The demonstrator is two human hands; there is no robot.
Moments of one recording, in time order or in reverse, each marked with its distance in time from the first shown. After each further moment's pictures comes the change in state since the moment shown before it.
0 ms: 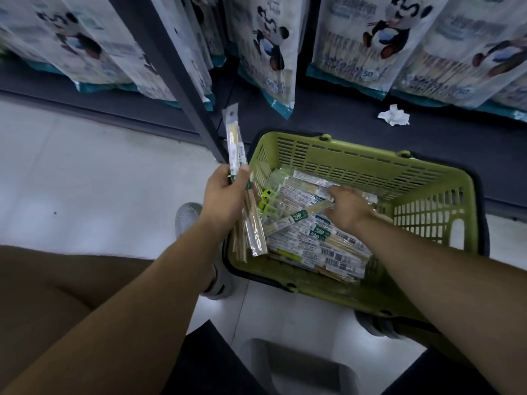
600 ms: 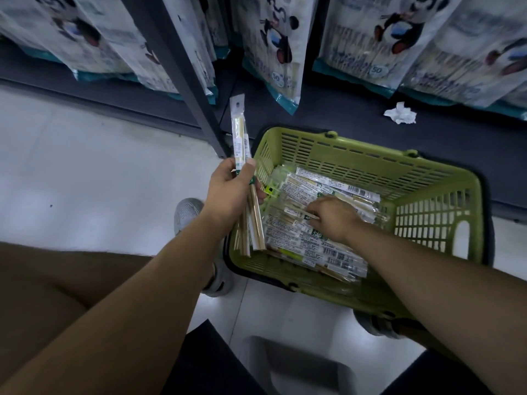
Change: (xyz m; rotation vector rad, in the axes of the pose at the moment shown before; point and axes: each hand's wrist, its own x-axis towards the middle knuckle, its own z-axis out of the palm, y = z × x) left_hand 0.006 -0.002 0.003 -0.166 -0.053 -0.048; right_hand -0.010 -0.022 0.016 -0.170 -0.098 -0.311
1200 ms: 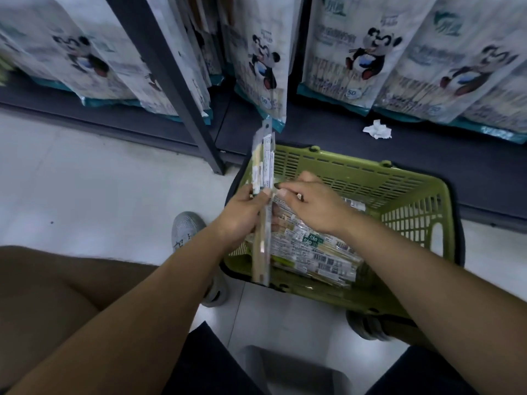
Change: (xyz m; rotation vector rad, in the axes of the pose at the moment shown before) left_hand -0.027 0.002 0.018 0.023 -0.328 -0.157; right_hand -0.037 -0.059 -0.079 0.421 0.231 -0.105
